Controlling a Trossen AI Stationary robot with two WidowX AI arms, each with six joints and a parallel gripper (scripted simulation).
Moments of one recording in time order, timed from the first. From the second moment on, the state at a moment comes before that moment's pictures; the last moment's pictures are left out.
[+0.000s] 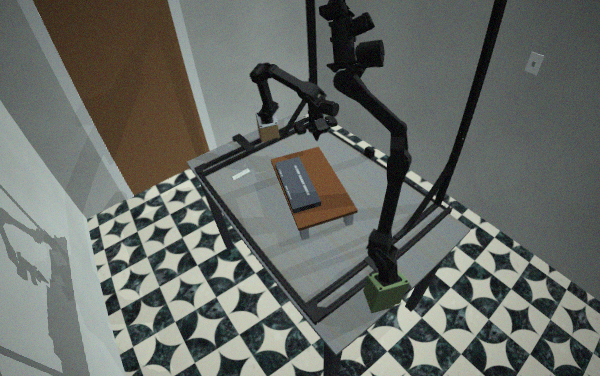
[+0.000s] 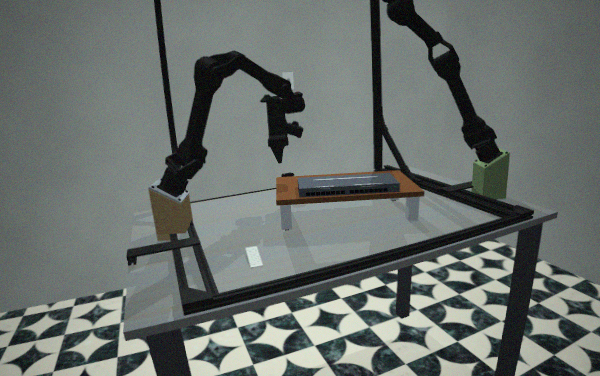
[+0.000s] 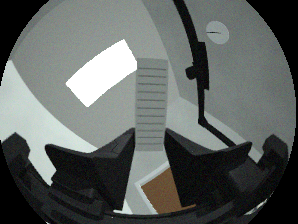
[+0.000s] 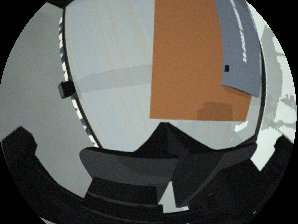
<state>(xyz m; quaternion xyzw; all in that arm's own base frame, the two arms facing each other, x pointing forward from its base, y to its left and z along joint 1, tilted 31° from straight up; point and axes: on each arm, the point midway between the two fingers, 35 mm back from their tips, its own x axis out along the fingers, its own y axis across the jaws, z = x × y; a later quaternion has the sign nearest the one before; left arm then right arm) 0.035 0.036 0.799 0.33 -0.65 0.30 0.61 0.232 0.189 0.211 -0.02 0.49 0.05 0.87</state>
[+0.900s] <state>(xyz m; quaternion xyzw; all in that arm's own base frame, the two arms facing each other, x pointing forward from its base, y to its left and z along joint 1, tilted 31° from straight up) 0.160 0.167 0.751 0.44 -0.37 0.42 0.70 0.232 0.189 0.211 -0.02 0.49 0.05 0.87</state>
